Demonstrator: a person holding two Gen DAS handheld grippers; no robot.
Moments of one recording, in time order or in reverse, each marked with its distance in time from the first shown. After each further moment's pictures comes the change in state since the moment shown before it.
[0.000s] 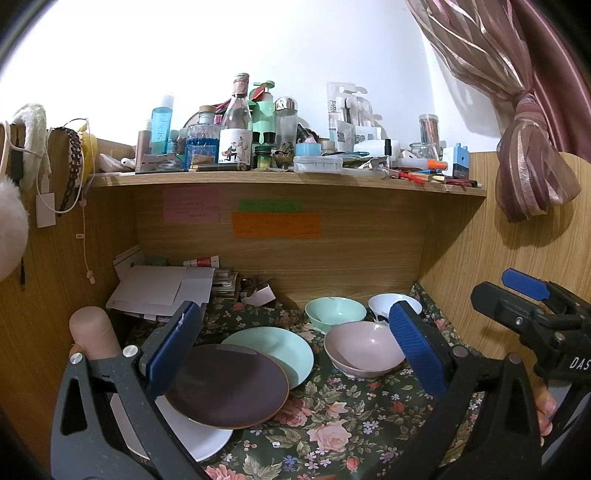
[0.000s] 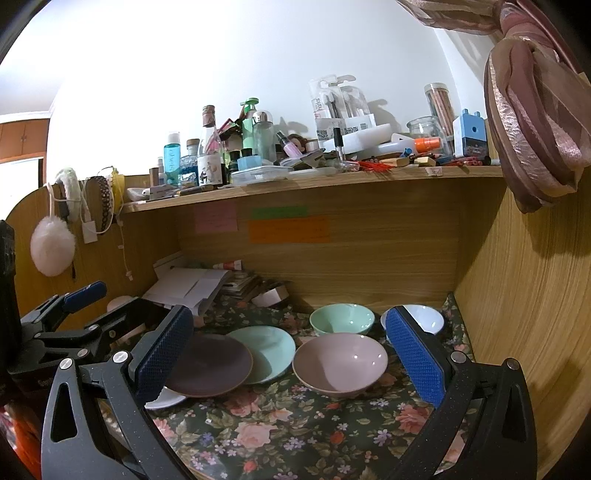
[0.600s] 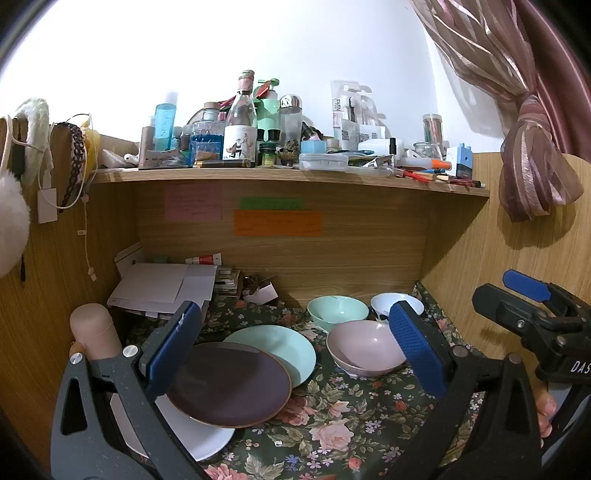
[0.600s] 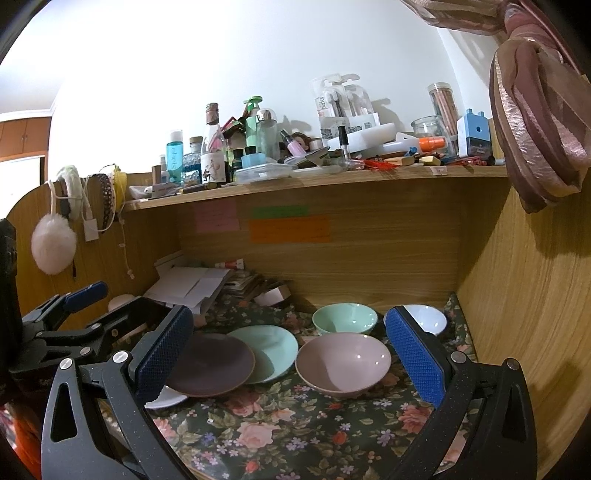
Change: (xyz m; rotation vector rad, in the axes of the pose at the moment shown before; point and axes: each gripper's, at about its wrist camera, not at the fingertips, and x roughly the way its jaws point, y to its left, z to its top) left arm 0.004 0.003 -0.001 -0.007 0.003 0.002; right arm 0.002 0.002 -0.001 -0.003 0.003 0.005
